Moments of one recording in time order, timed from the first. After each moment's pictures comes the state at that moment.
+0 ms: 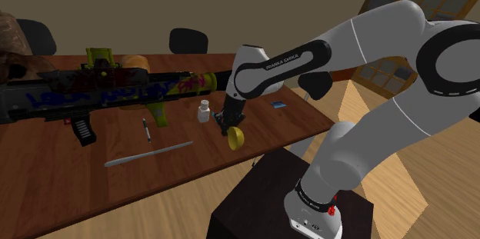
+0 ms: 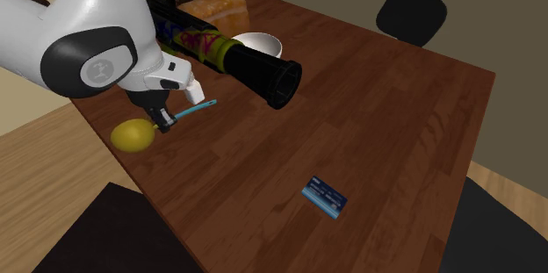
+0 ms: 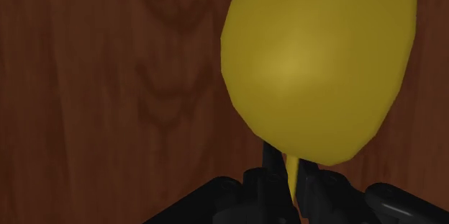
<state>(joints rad) 0.09 -0.38 0.00 -2.72 0.24 2.32 0.33</state>
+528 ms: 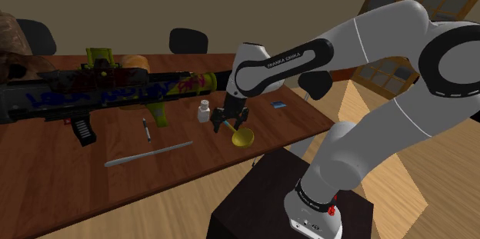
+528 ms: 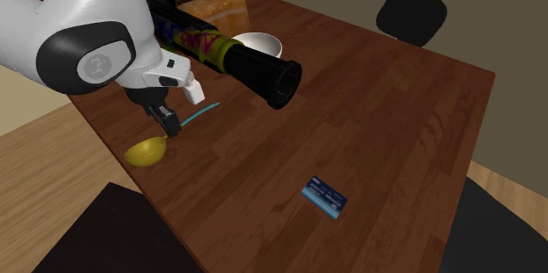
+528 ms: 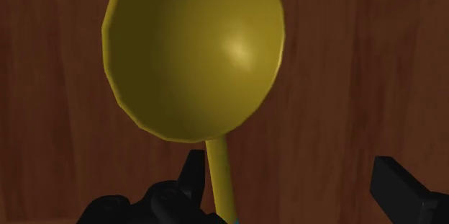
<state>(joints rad) 0.09 -0.40 0.00 -2.71 0.24 2.30 0.34</state>
